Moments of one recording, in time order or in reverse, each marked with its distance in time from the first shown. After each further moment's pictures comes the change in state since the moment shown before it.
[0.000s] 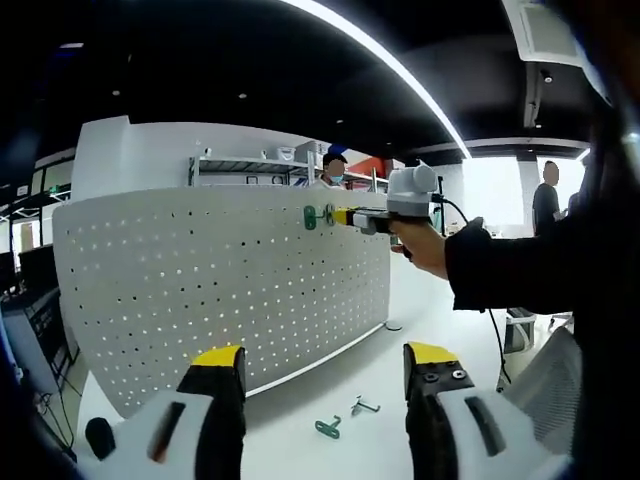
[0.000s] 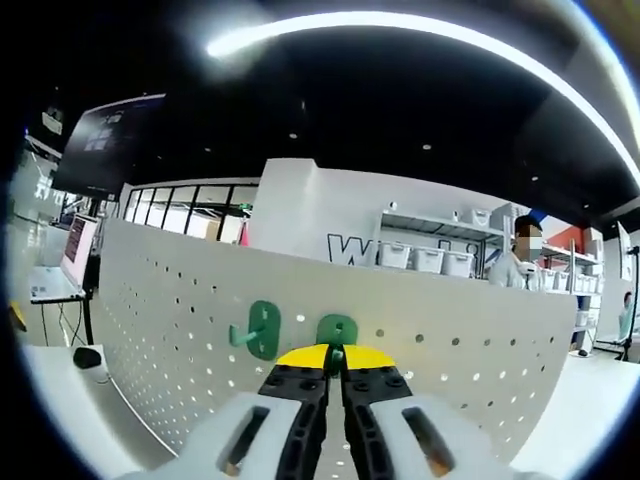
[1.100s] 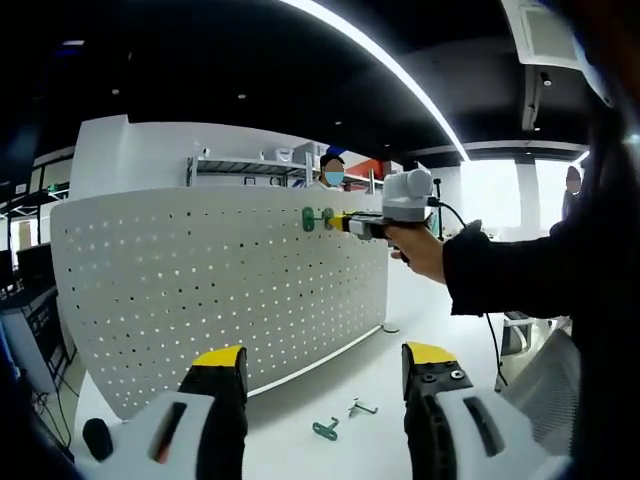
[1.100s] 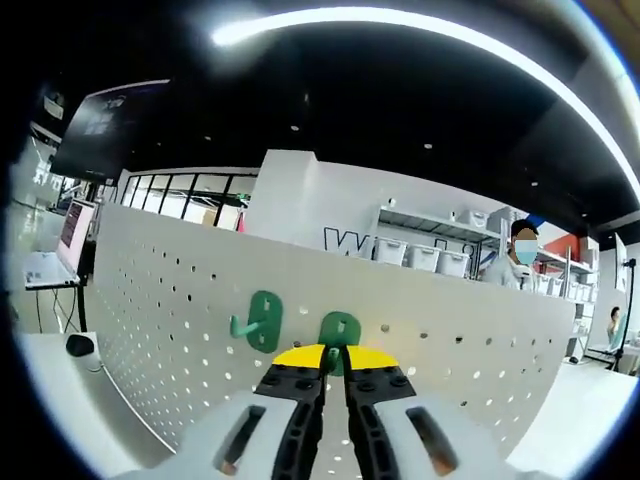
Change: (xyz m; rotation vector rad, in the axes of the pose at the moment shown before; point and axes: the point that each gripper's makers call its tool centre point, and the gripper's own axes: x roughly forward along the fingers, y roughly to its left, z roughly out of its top) left arm 0.001 -0.001 0.002 -0.005 -0.007 -0.013; right arm 0.000 0.001 -0.011 -0.033 0.046 -0.012
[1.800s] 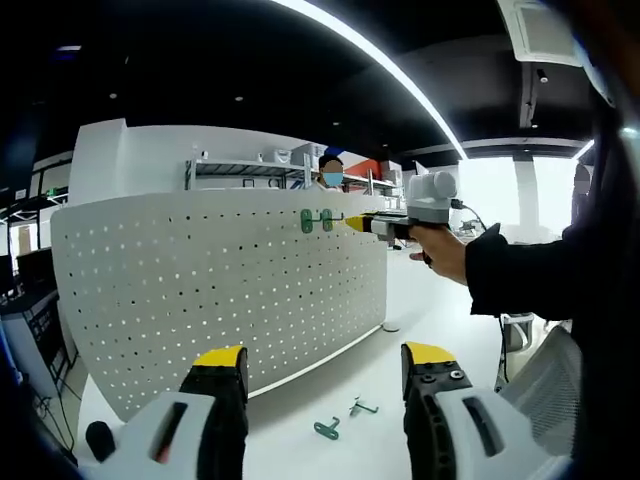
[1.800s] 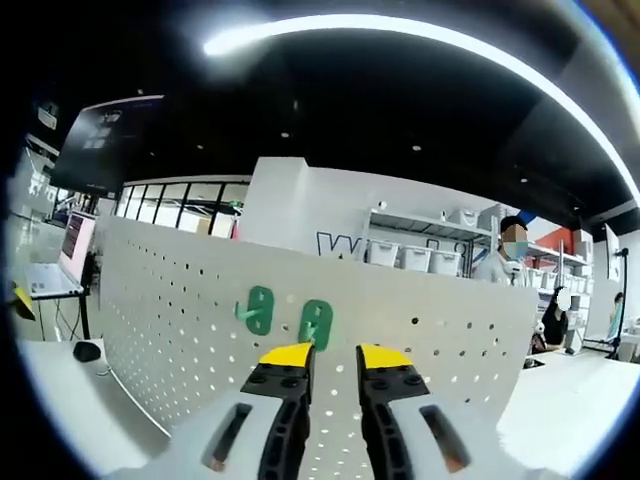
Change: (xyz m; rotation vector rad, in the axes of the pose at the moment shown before) left arm -0.002 -0.002 0.001 0.015 -0.001 -0.002; right arm -0.049 -0.017 0.008 0.031 -0.040 -0.024
